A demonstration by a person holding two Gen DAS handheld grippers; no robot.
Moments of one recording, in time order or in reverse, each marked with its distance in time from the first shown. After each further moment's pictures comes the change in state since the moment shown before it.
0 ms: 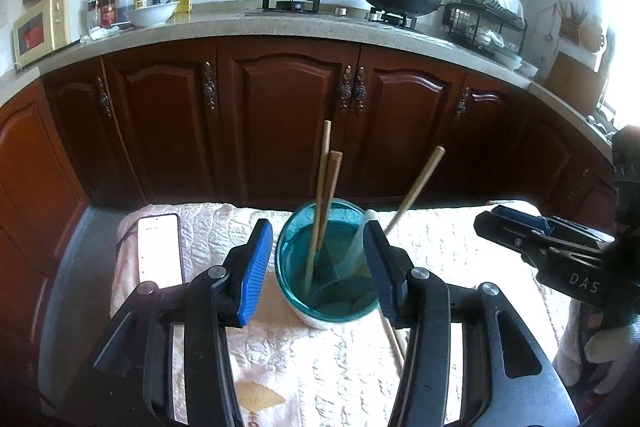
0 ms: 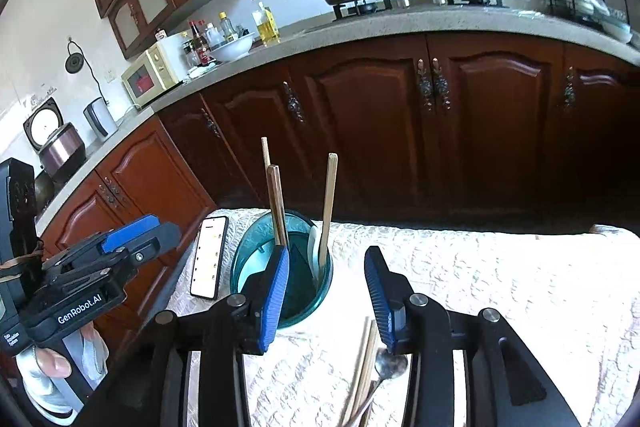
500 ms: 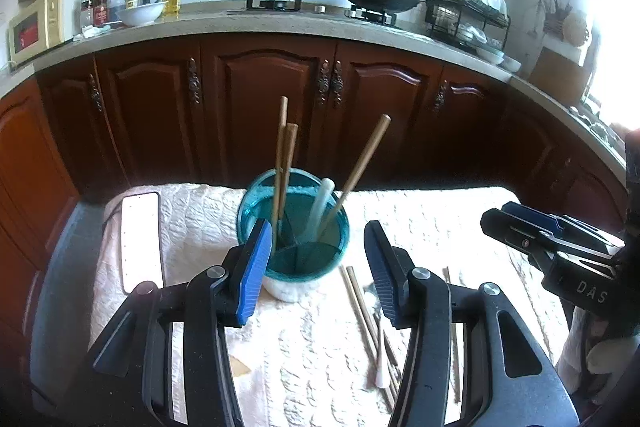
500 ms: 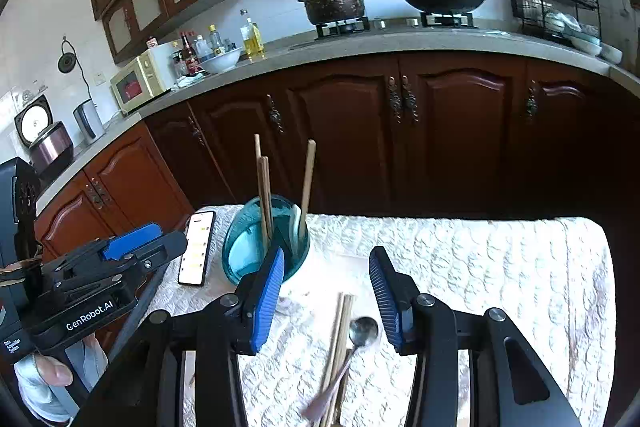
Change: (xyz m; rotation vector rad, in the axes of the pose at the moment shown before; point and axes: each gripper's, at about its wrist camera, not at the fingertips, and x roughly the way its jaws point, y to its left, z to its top) left arm -0.022 -0.036 -0.031 0.014 0.003 -0.038; right arm -0.055 0.000 -0.035 -0.006 -0.045 -0.098
